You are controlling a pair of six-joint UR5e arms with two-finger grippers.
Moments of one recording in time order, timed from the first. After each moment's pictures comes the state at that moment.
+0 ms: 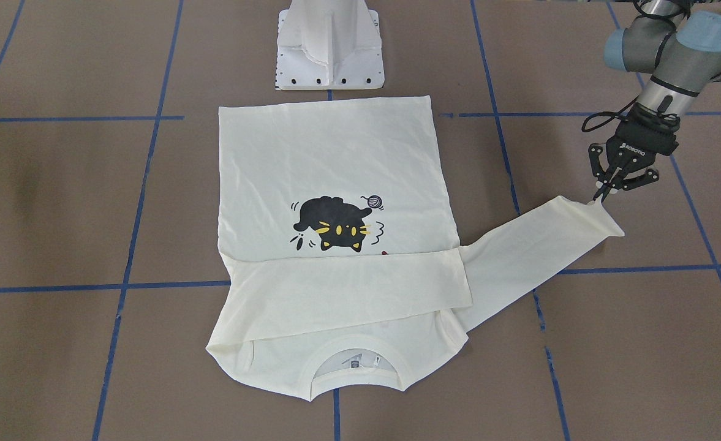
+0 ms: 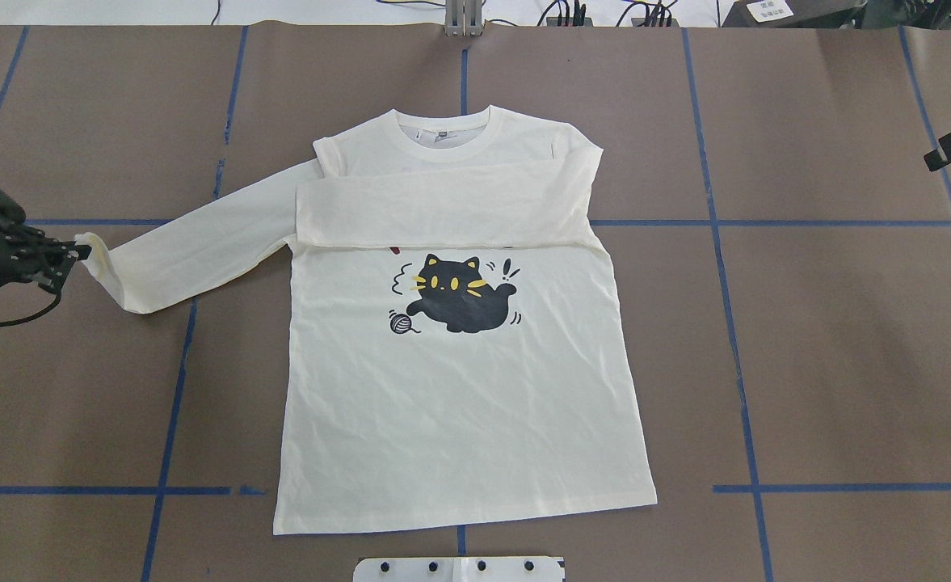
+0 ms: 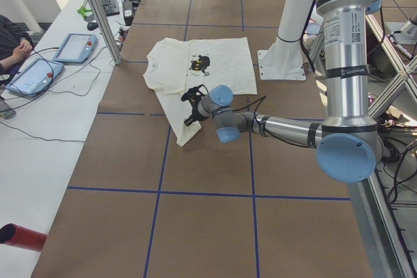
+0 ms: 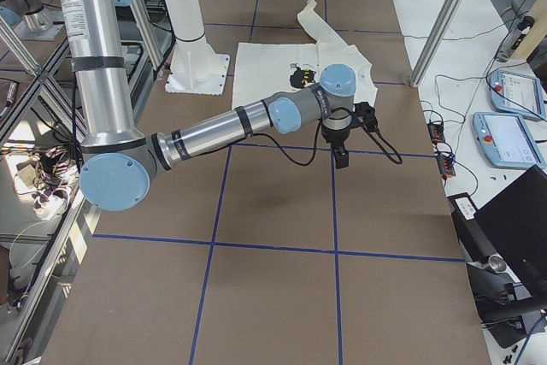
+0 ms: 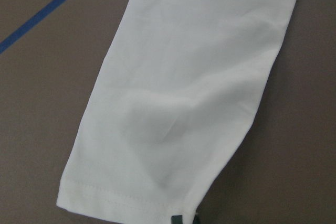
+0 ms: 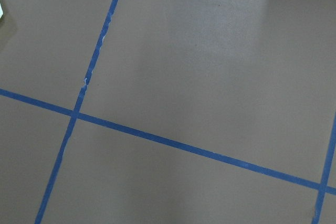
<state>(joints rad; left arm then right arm) -0.87 -1.51 -1.74 -2.57 -1.84 -0.44 1.33 -1.45 1.82 -1.51 2.32 0.20</state>
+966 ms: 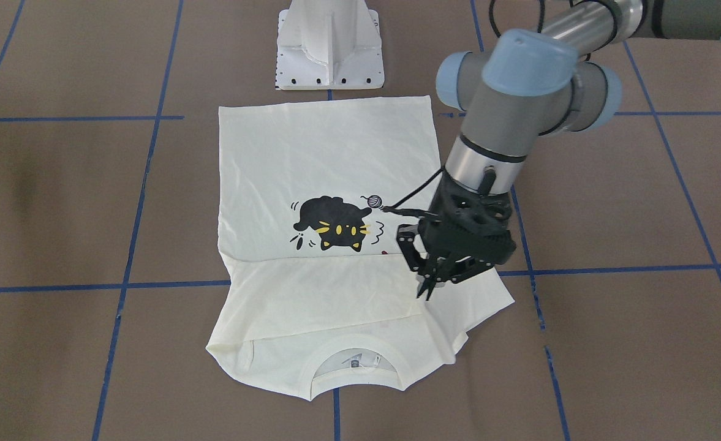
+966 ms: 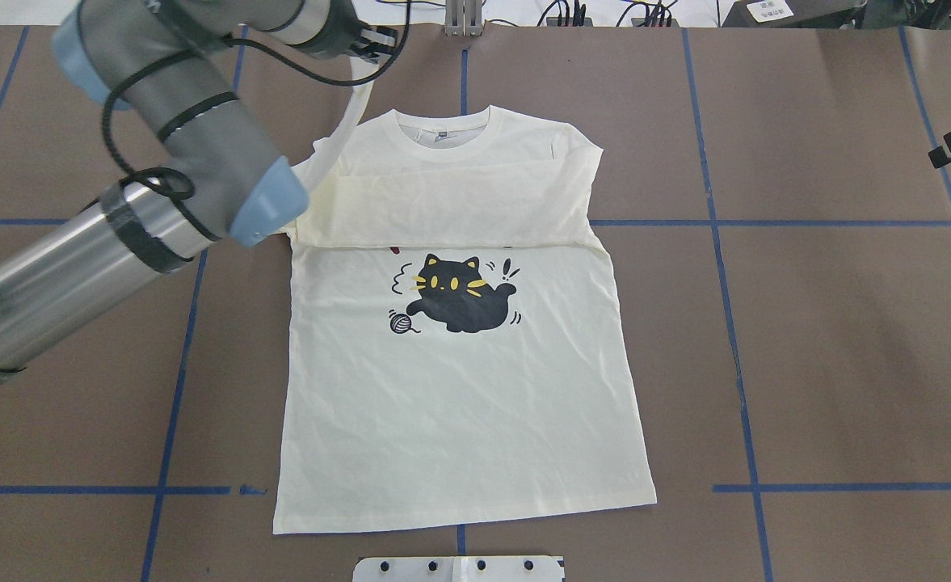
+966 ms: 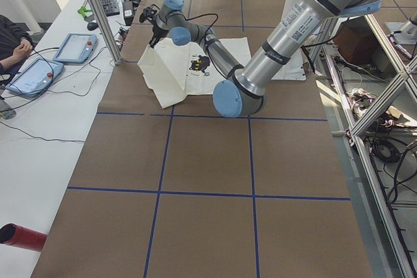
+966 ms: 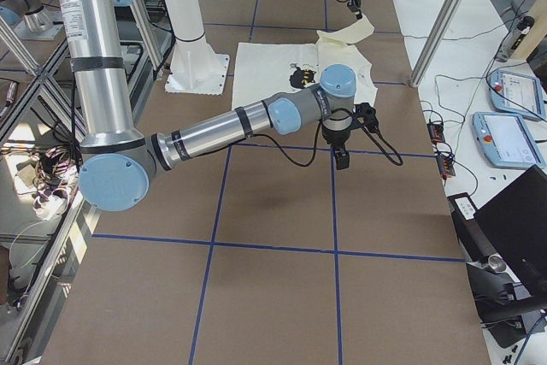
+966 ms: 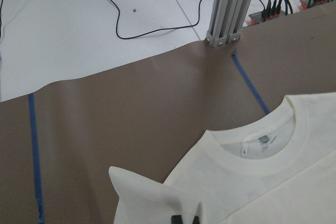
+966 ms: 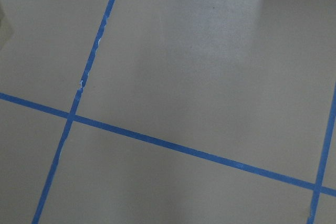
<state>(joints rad) -0.83 -2.47 -1.43 -1.95 -1.81 -0.86 1.34 -1.44 1.82 -1.51 2.32 0.20</state>
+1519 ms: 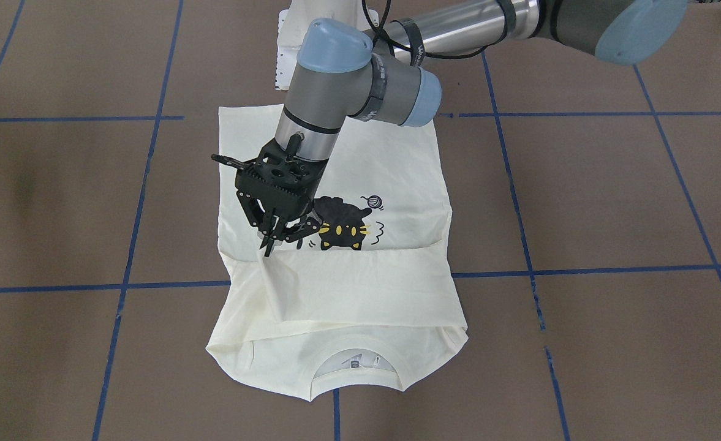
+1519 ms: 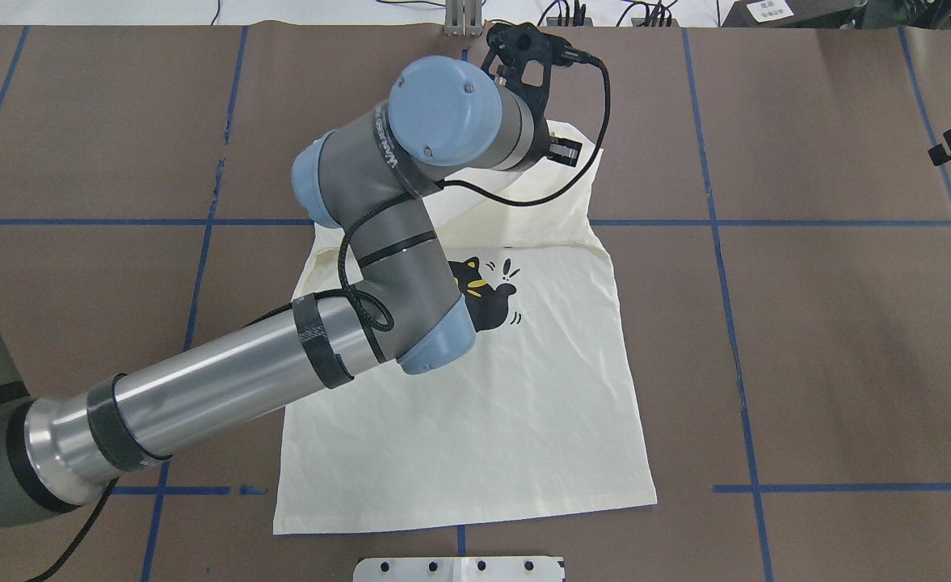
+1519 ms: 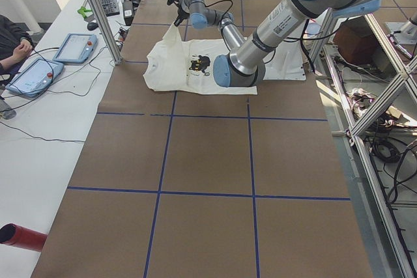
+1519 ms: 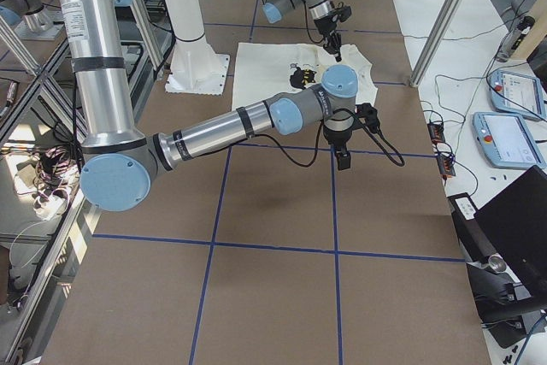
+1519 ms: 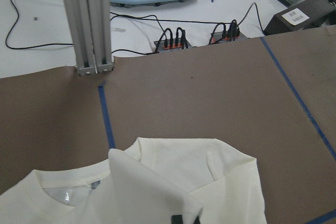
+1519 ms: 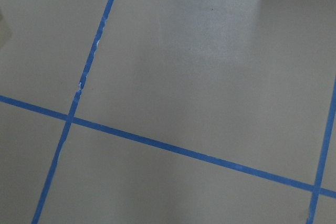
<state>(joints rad) -0.57 -2.61 -1.25 -2.15 -1.61 -0.85 1.35 -1.44 1.81 -1.51 2.32 0.20</state>
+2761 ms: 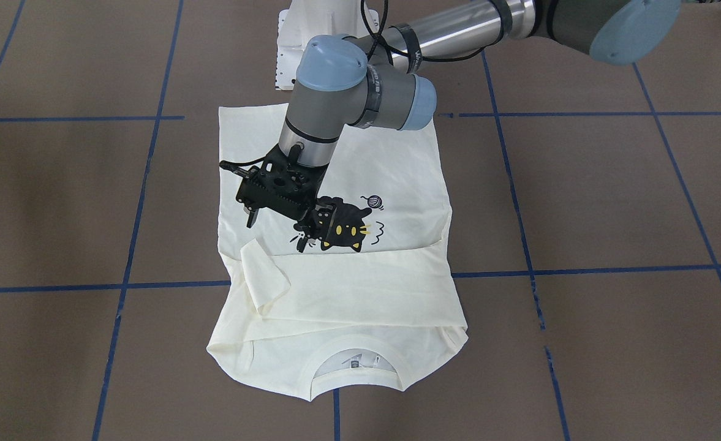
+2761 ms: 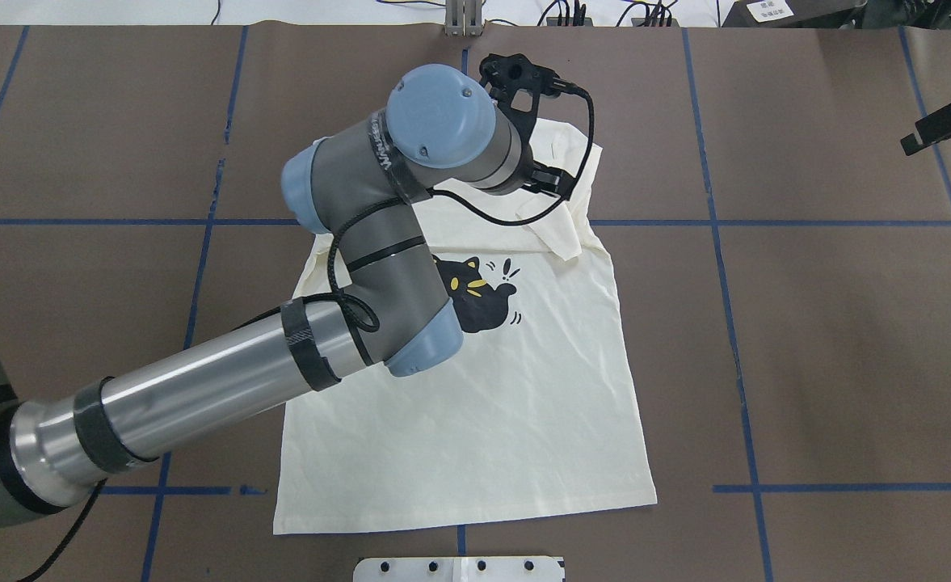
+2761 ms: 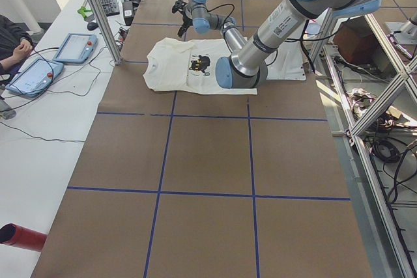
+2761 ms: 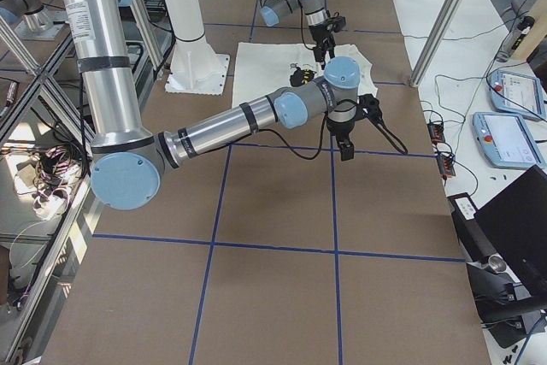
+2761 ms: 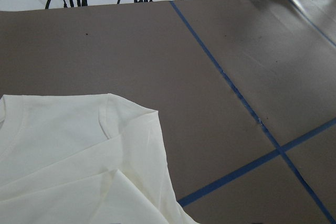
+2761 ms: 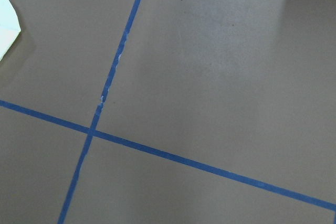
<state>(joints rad) -0.60 -2.56 -1.34 -1.96 -1.74 -0.84 1.29 -1.38 1.81 -1.49 2.31 0.28</state>
